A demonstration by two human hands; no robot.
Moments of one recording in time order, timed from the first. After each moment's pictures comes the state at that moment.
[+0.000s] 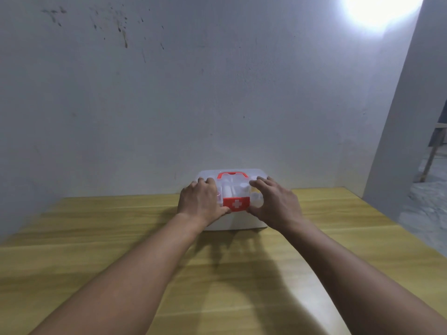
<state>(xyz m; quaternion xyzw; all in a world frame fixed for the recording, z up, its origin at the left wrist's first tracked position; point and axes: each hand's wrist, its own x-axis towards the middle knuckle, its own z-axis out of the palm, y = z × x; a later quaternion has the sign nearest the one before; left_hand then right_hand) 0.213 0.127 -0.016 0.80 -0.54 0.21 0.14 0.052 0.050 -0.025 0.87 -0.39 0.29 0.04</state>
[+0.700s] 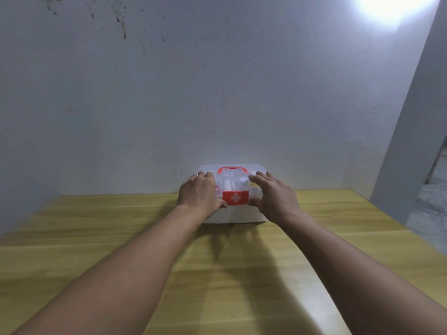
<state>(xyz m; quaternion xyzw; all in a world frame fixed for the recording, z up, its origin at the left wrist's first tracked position) 0.232 0.104 -0.014 0.81 -0.53 0.17 0.17 0.071 0.022 -0.022 0.88 -0.41 0.25 -0.01</state>
